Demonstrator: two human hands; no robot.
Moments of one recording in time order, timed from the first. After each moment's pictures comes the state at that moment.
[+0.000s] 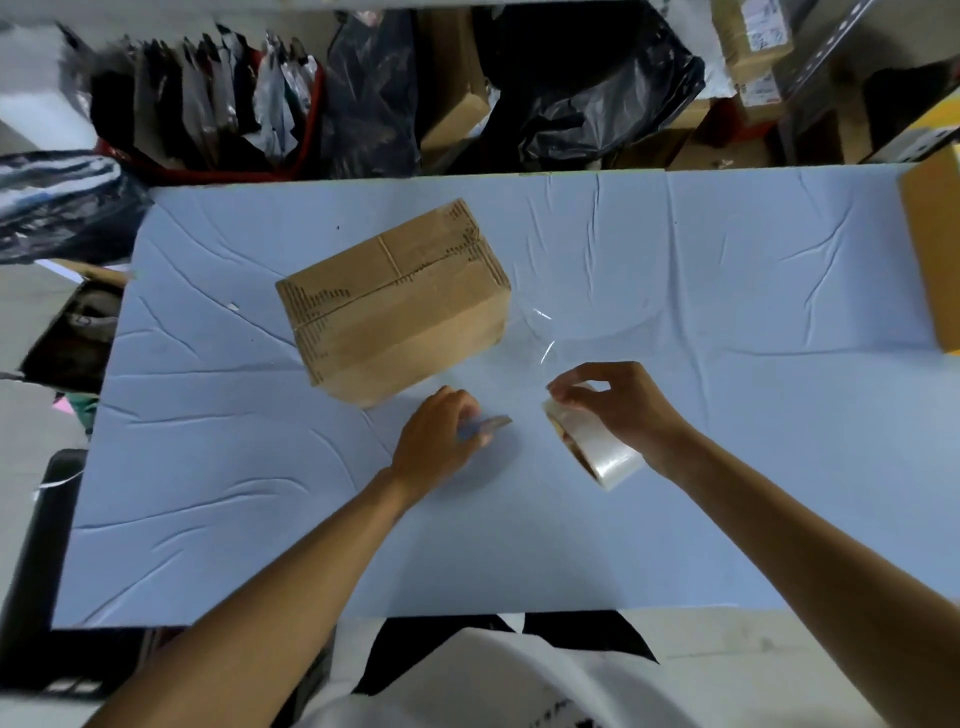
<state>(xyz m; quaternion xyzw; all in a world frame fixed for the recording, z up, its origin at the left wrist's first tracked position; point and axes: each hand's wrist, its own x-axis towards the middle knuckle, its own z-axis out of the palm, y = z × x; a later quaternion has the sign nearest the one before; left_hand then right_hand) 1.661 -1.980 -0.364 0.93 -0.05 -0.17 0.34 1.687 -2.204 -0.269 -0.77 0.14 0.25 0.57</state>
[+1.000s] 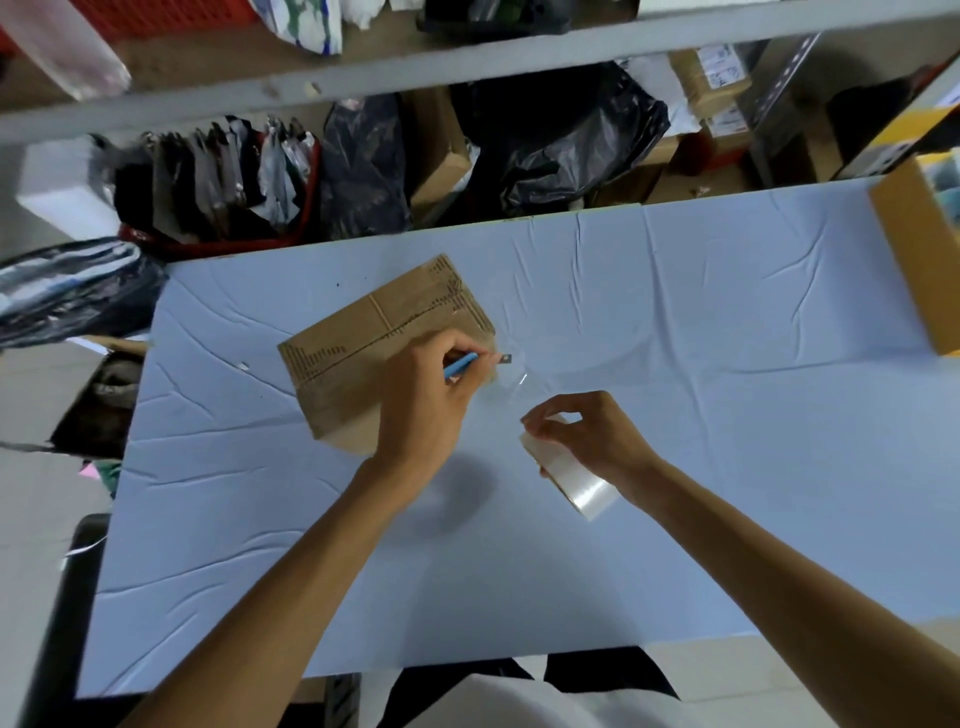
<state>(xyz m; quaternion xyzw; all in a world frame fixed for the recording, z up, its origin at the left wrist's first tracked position) 1.706 -2.005 -0.225 0.88 -0.03 0.03 0.47 1.685 -2.189 -0.266 -0.76 0.13 0.25 0.59</state>
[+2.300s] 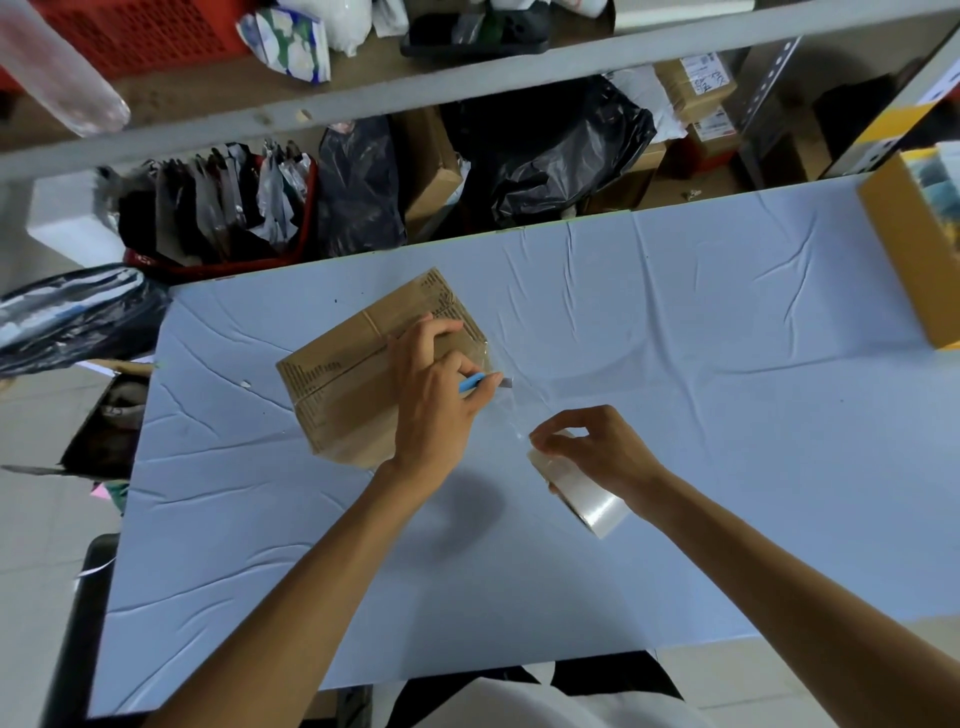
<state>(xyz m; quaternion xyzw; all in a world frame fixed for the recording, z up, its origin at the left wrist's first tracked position) 1.716 -2.016 -0.245 0.94 -0.05 0.07 0.33 1.677 -2.200 -0.258 -0.77 0.13 0.26 0.56</state>
